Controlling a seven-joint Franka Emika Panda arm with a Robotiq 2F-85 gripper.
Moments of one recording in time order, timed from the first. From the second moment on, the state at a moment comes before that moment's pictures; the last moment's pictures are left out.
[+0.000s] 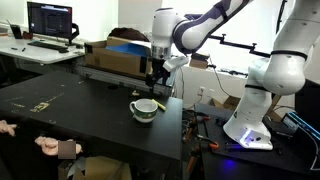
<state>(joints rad) -0.07 -0.06 0.09 -2.46 -0.16 2.34 0.69</state>
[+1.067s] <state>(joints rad) -0.07 0.15 -0.01 -2.41 -0.21 2.59 0.36</state>
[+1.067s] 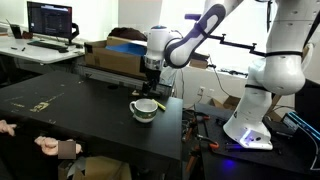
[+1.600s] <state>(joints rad) -0.07 0.20 -0.01 -2.39 0.00 2.56 0.08</state>
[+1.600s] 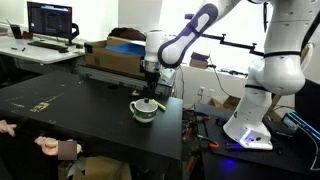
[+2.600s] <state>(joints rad) -0.05 0.27 -0.03 -2.35 -0.04 2.54 0.09</state>
